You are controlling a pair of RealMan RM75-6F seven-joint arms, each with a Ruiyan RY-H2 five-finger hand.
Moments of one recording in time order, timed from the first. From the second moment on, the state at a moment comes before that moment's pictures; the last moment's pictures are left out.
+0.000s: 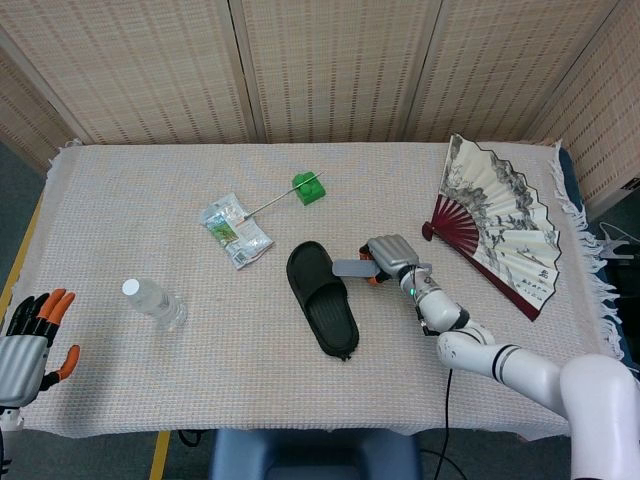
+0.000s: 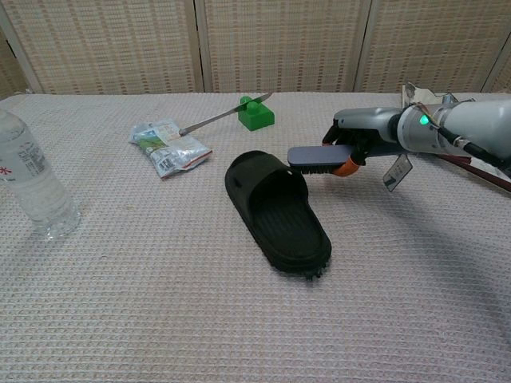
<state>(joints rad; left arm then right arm) -0.12 -1.15 -0.04 -1.50 1.54 1.50 -0.02 0.96 -1.62 0.26 -1.05 -0.93 0.47 -0.13</state>
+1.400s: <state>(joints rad) -0.11 -1.15 -0.04 -1.50 1.56 1.52 -0.04 1.14 -1.64 0.18 -0.99 -0.88 0.39 -0.11</state>
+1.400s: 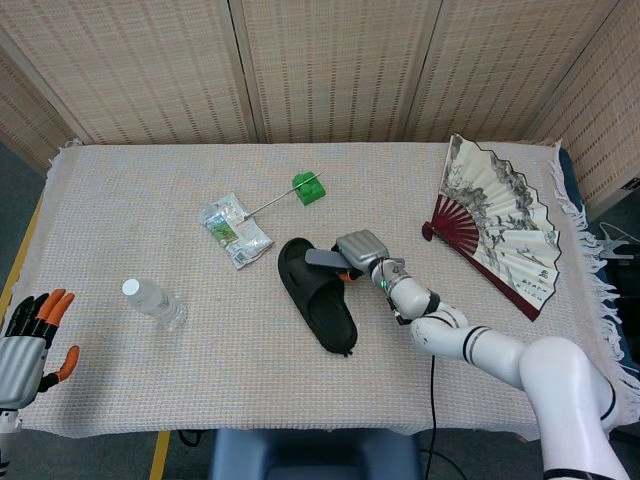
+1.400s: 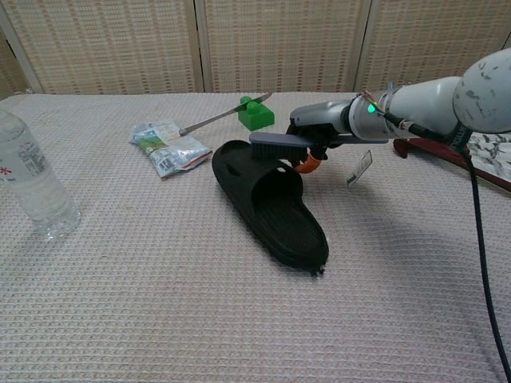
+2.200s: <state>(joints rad) -0.11 -1.15 -0.03 -1.50 1.56 1.52 -0.04 1.16 -1.65 0.16 -1.02 -0.89 0.40 -0.10</state>
